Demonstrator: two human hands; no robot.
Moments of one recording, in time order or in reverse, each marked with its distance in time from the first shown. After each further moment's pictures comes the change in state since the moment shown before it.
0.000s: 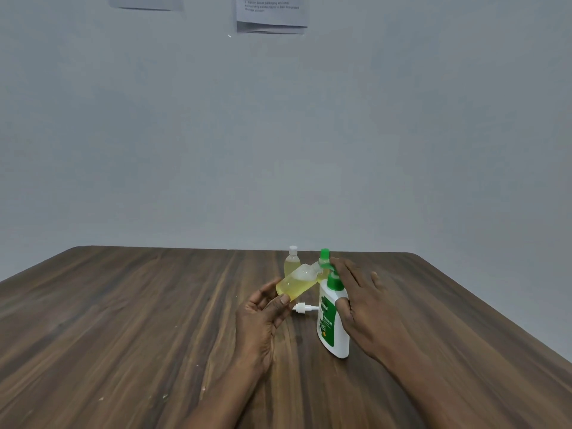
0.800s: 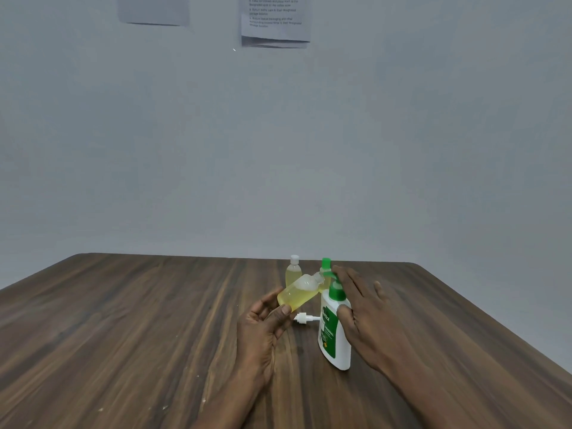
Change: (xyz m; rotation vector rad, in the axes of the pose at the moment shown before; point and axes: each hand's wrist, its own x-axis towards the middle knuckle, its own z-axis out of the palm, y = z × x) left_hand 0.001 -0.002 -0.002 -0.017 0.011 -0.001; right_hand 0.001 0.002 0.002 0.018 -0.016 0.027
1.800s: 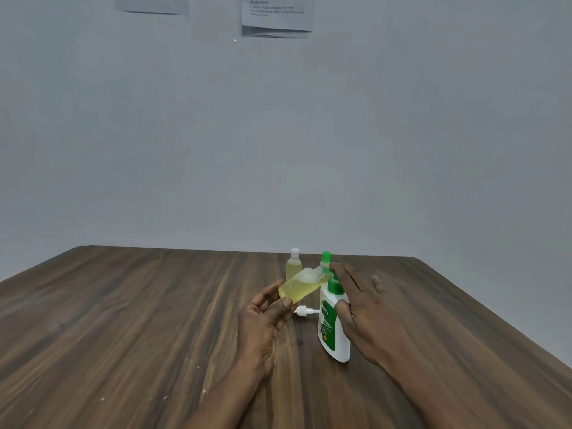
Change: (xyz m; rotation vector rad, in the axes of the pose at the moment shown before) left_hand 0.000 0.002 0.003 0.015 0.000 0.000; right_hand -0.001 -0.003 0.000 0.007 0.007 -0.020
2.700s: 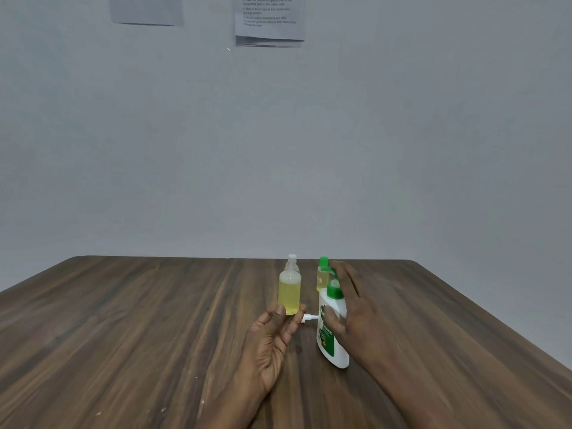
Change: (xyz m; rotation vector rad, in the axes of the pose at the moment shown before) left_hand -0.012 -0.004 0.007 -0.394 -0.007 -0.278; right_hand 0.009 0.017 0.036 0.204 0.243 -0.083
